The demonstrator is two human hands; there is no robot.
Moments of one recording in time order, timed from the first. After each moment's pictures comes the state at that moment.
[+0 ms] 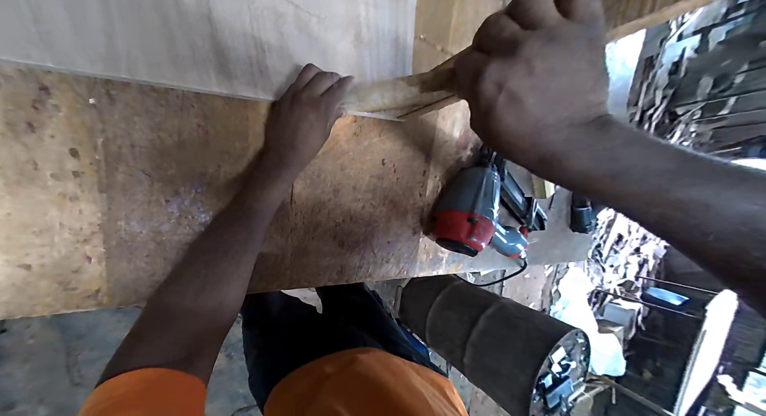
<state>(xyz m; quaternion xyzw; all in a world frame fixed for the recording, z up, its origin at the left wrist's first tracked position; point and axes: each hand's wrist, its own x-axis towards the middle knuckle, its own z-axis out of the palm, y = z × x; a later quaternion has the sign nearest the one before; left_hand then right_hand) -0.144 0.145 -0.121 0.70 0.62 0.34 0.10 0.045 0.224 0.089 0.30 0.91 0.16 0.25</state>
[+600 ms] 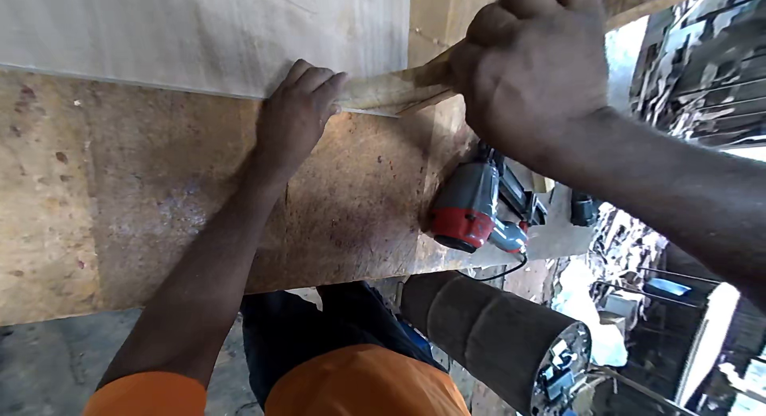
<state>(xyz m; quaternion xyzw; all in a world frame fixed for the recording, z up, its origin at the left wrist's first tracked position) -0.145 0.145 -0.119 0.70 0.62 0.34 0.11 0.046 0.224 0.088 0.30 0.91 0.15 0.25</state>
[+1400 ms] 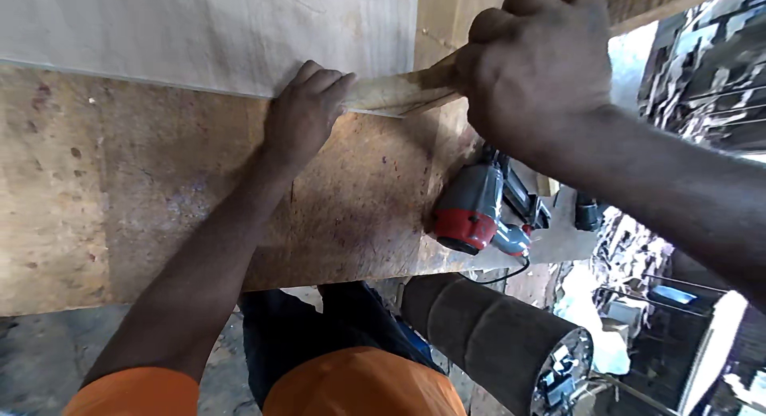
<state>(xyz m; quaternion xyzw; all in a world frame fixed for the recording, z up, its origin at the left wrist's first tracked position) -0.144 0.145 -0.118 0.70 0.61 0.34 0.10 0.035 0.224 0.089 0.32 0.89 0.14 0.27</state>
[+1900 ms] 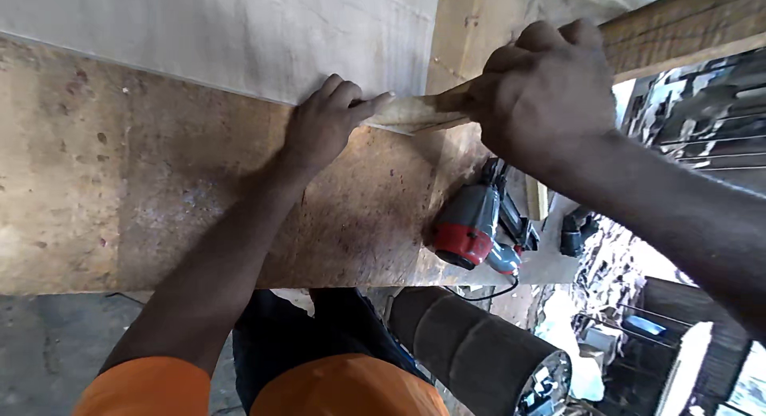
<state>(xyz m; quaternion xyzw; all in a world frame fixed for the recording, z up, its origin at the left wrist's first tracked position) -0.147 0.145 -0.118 0.72 0.61 0.33 0.09 0.032 0.230 0.096 0.28 0.90 0.15 0.29</state>
